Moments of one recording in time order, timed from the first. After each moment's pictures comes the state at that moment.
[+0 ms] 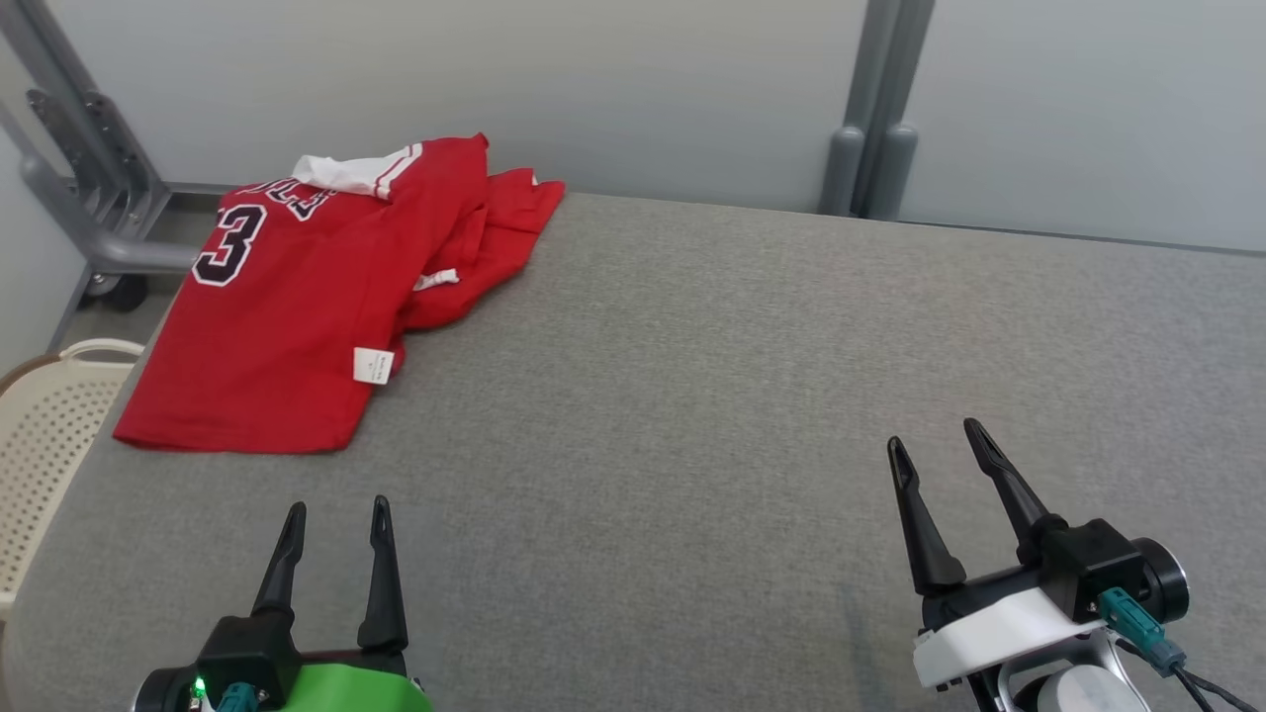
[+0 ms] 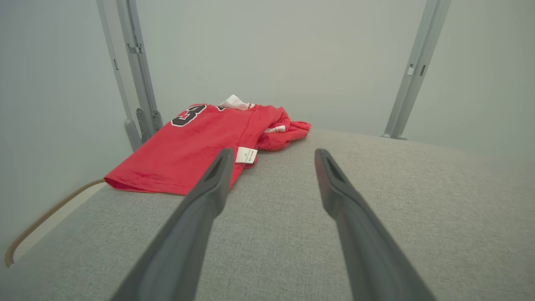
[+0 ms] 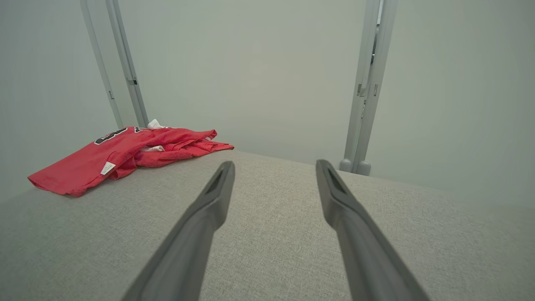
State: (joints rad) left arm 0.07 0.05 -0.08 0.12 -0.16 -0.01 -0.26; right arm 0.01 -0.05 0.10 0.06 0.07 0.13 -0.26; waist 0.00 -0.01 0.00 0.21
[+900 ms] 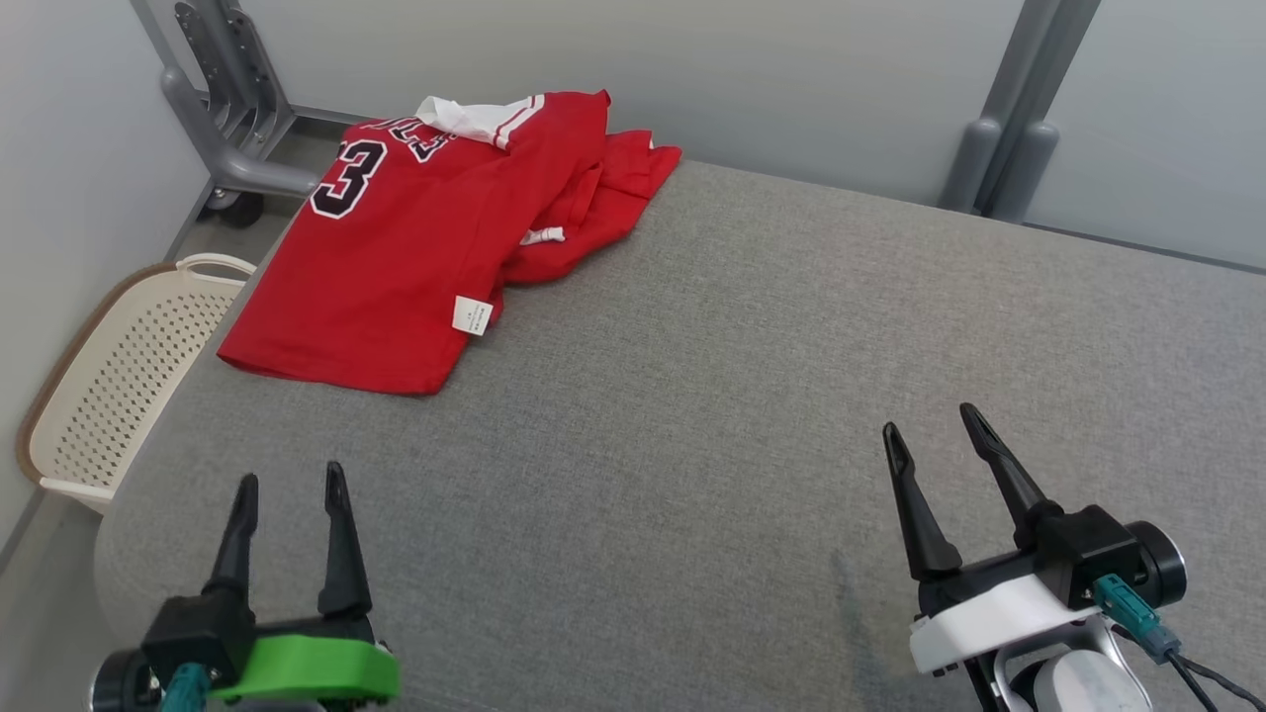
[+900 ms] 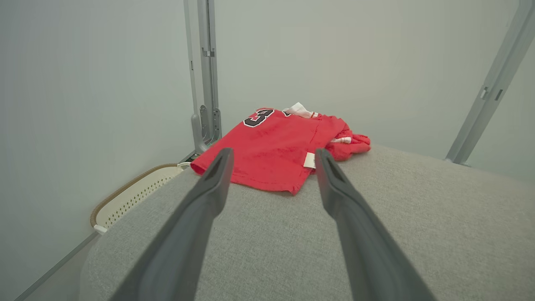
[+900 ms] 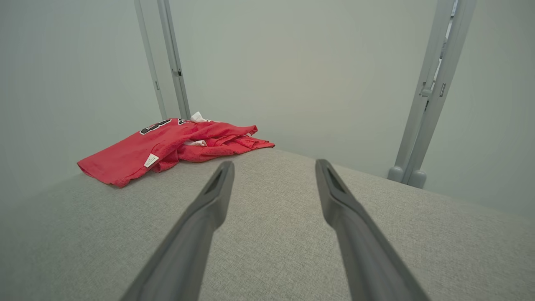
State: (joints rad) left arm 0.05 0.05 -0.03 0.09 -0.20 0.00 -0.26; right arm -0.02 -0.05 0.10 0.07 0.05 0.13 -0.26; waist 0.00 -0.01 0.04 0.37
